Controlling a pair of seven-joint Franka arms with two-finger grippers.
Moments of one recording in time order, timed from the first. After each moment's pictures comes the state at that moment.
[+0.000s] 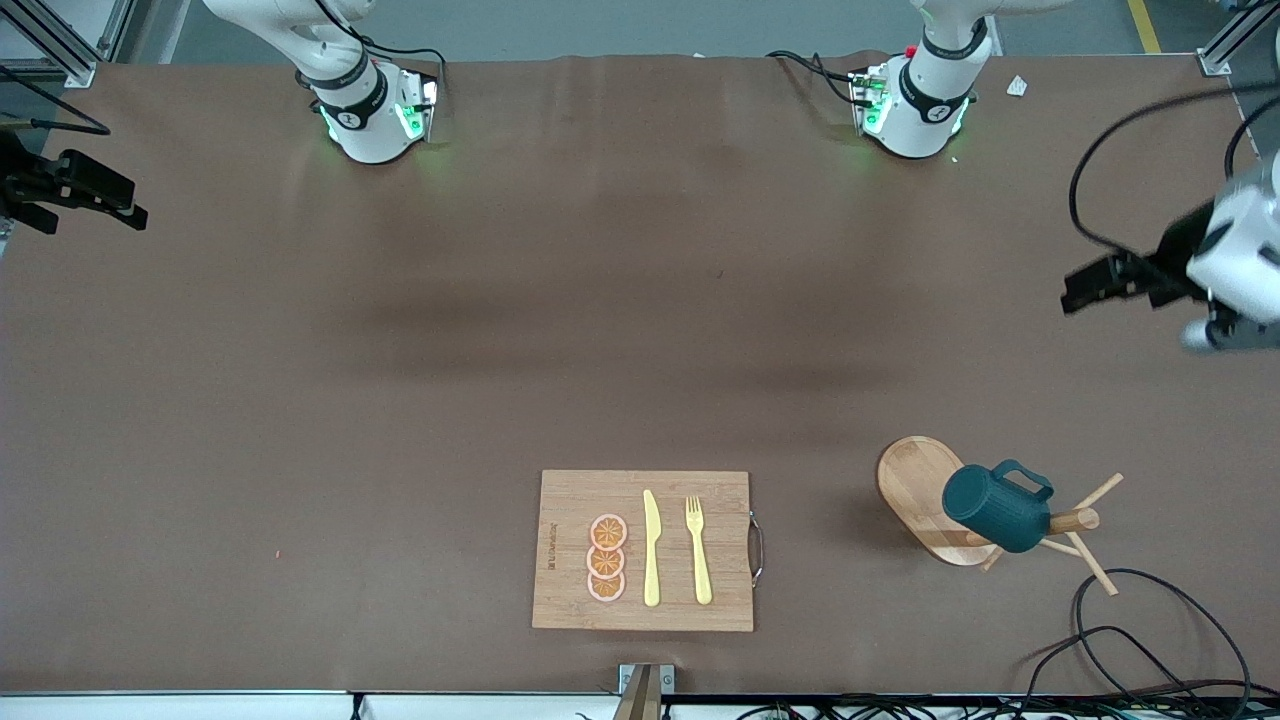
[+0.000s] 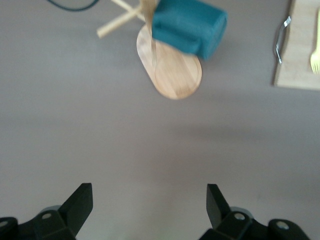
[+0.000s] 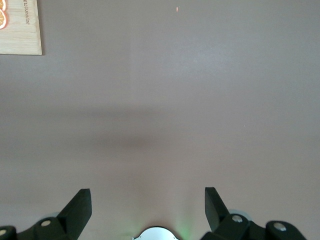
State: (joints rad) left arm -0.01 0.20 -0.07 -1.41 -0.01 1.56 -0.14; right arm 0.00 -0.05 -0.05 -1.54 0.03 1.40 -0.07
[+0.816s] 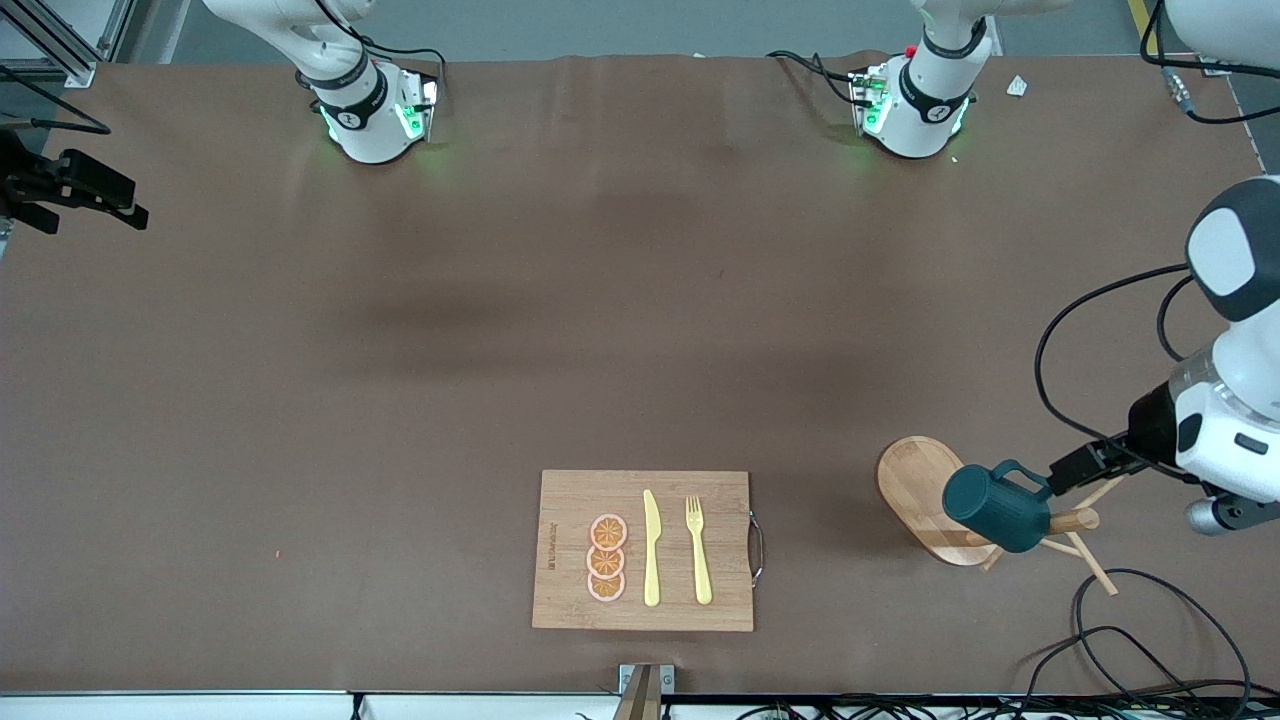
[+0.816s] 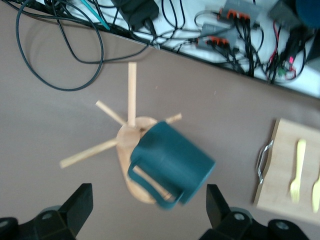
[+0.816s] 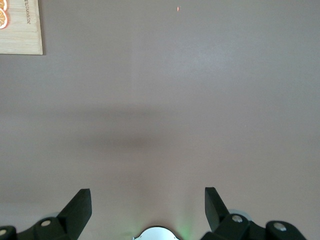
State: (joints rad) left arm -0.02 0.47 -0.07 -1.27 -0.01 1.97 -0.37; right arm 0.00 -0.05 -0.05 -1.54 0.03 1.40 -0.07
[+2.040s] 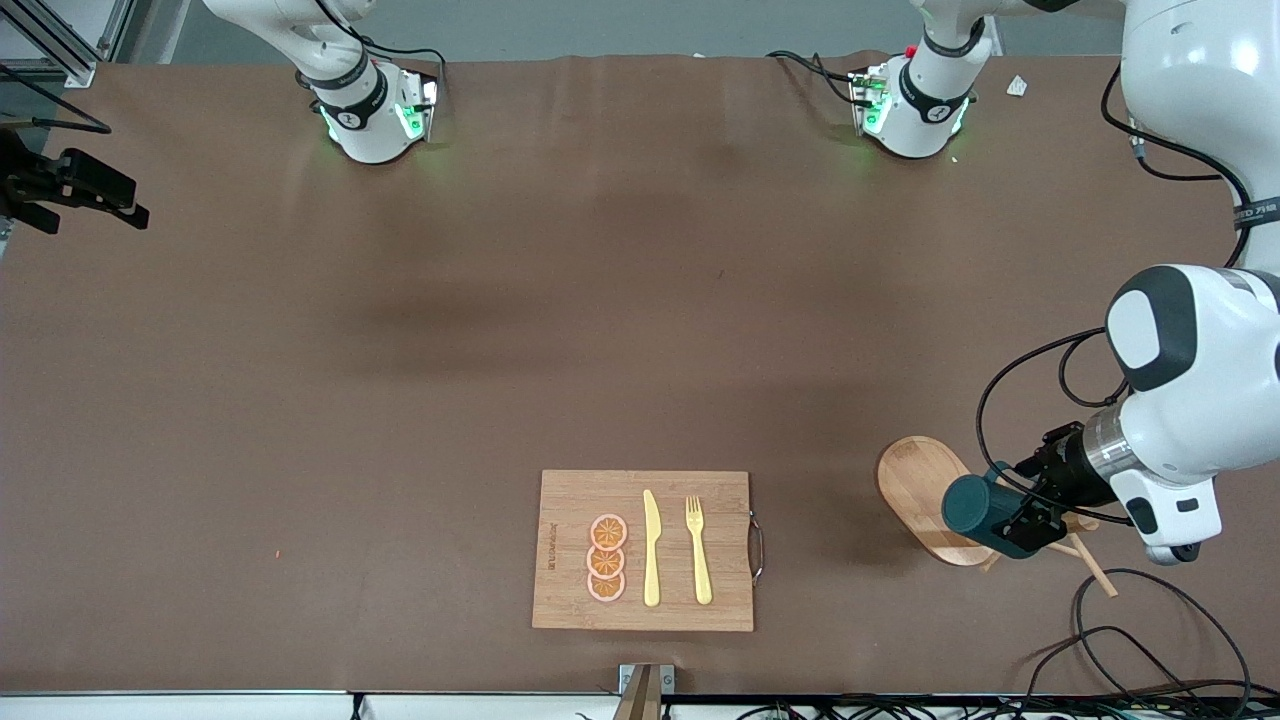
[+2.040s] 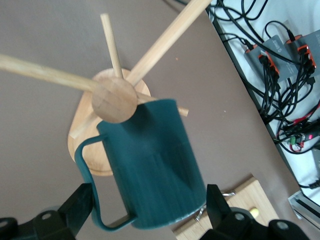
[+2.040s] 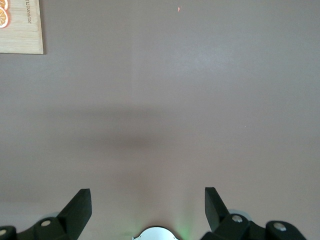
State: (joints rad) left arm -0.03 0.59 -0.08 -1.27 -0.13 2.01 -1.01; right arm 0.00 -0.05 -0.05 -1.54 0.03 1.40 -0.07
